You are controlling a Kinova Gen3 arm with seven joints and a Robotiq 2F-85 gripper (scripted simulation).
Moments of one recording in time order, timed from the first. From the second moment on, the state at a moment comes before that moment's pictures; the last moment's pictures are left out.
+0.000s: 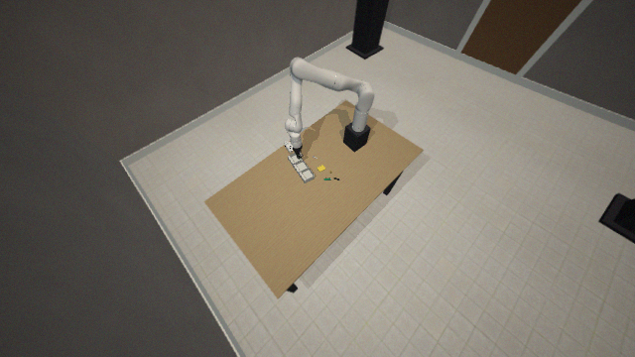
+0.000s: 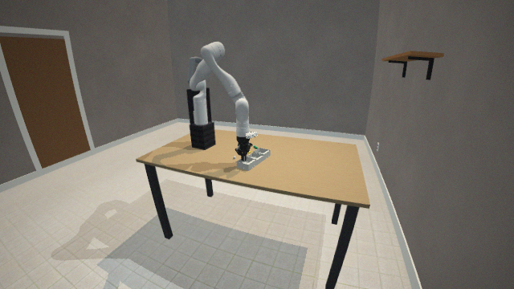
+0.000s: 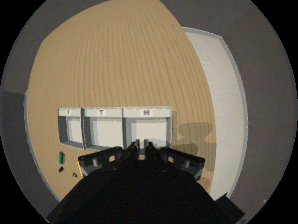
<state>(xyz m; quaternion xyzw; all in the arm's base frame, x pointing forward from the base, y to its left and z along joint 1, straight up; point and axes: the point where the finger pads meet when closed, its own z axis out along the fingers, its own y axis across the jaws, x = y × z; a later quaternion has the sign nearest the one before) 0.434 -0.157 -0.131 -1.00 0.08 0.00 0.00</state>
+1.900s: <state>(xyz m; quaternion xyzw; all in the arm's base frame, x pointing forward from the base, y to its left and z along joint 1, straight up) 0.433 -0.155 -0.138 -1.00 0.07 0.00 0.00</state>
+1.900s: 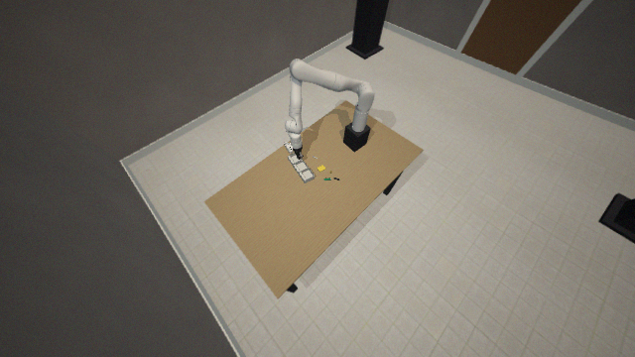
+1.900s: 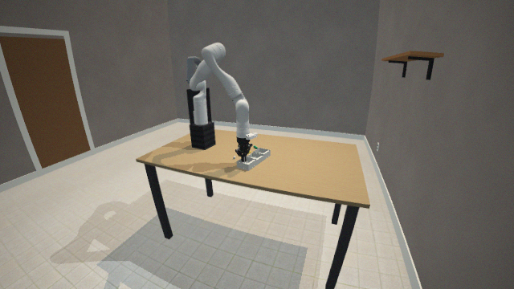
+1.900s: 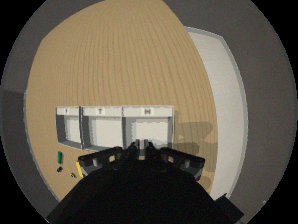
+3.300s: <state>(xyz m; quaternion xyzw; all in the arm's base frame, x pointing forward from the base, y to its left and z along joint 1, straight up) 0.440 -0.112 -0.088 -1.00 0.08 0.00 0.01</state>
